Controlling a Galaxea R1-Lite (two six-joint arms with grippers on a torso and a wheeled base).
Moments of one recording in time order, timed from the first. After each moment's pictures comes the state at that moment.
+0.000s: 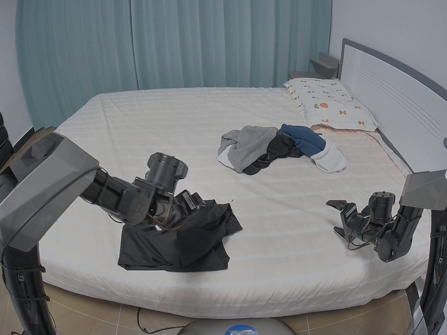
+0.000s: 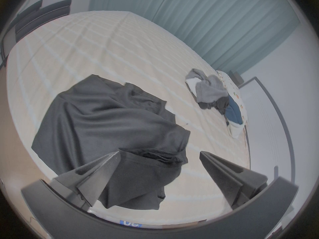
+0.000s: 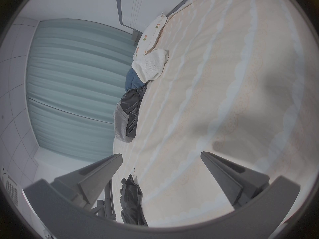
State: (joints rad) left arm -0.44 2.18 -1.23 -0.14 0.08 -0.93; right arm 0.04 2.36 -0.61 -1.33 0.26 1.11
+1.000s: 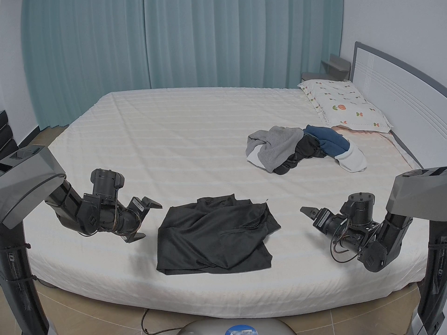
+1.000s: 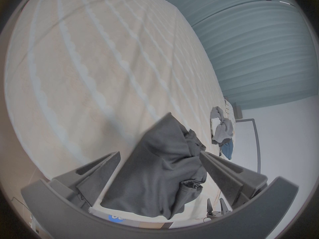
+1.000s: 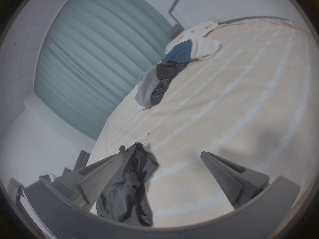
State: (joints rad) left arm -0.12 2.17 -0.93 -0.47 -0.27 -1.06; right arm 0.28 2.27 -0.58 -1.29 -0.01 0.80
